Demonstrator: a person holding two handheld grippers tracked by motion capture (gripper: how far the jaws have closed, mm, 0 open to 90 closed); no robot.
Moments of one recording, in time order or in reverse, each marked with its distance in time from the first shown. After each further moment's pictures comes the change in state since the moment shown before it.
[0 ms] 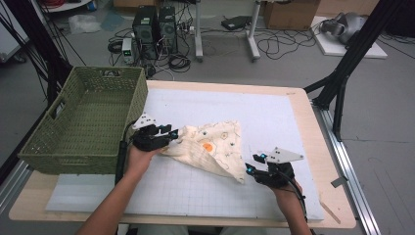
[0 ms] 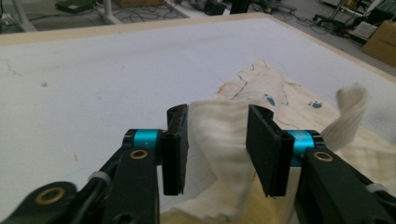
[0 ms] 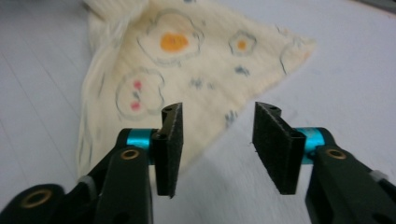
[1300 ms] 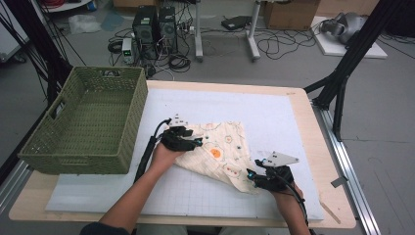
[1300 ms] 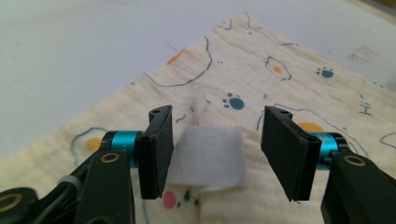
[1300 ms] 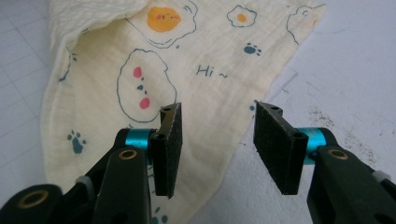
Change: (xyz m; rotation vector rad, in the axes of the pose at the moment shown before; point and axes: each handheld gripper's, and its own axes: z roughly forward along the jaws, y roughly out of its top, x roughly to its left) left arm -0.039 -0.001 0.075 0.213 -0.063 0.084; right arm 0.003 -0.012 0.004 0.098 -0.039 -0.011
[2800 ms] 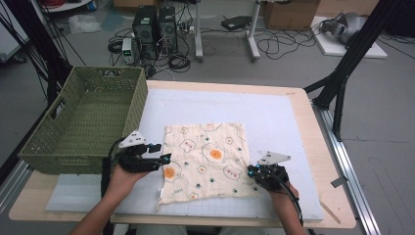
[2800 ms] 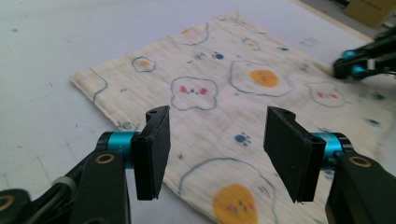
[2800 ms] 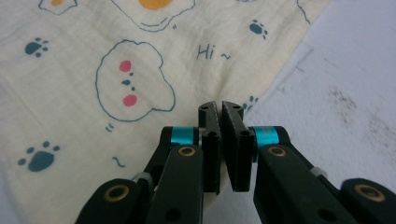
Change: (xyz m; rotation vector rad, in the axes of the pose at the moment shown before) left arm 0.000 -0.043 -0.121 -0.071 0.000 -0.062; right arm 0.005 0.001 0.013 0.093 -0.014 0.036
